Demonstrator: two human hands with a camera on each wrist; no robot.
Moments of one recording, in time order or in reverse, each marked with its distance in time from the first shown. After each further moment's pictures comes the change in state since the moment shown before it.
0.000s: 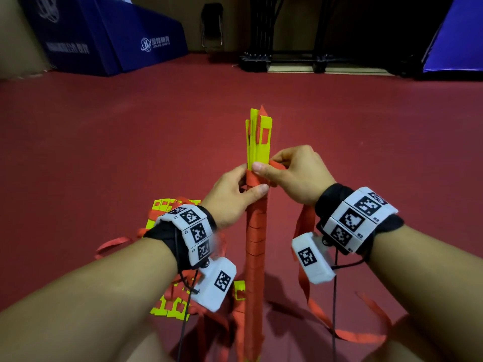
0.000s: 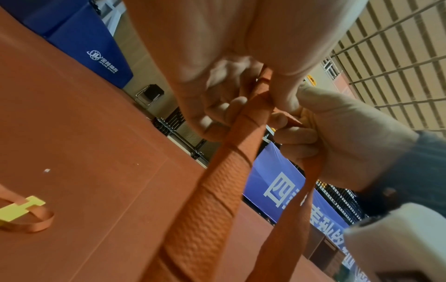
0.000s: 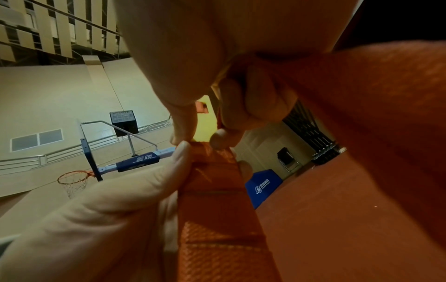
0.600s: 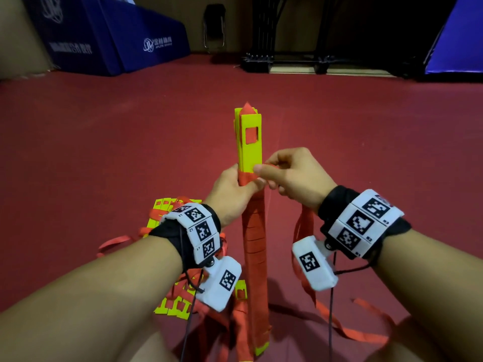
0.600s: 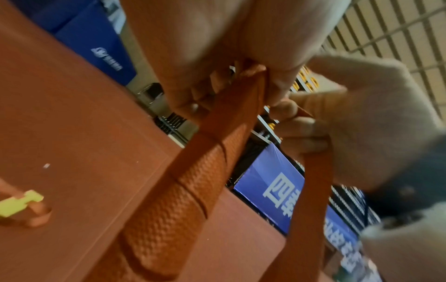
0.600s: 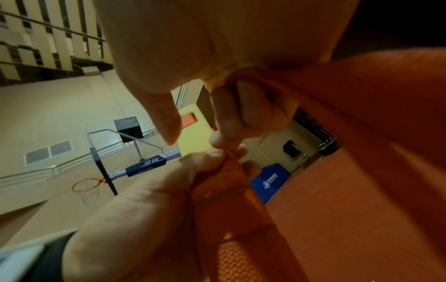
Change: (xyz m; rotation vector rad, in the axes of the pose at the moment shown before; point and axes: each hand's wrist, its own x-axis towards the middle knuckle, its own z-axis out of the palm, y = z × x) left_hand 0.002 0.003 0.006 -0.031 0.144 -0.071; right_hand -0.006 -0.005 0.003 0.297 -0.120 0.056
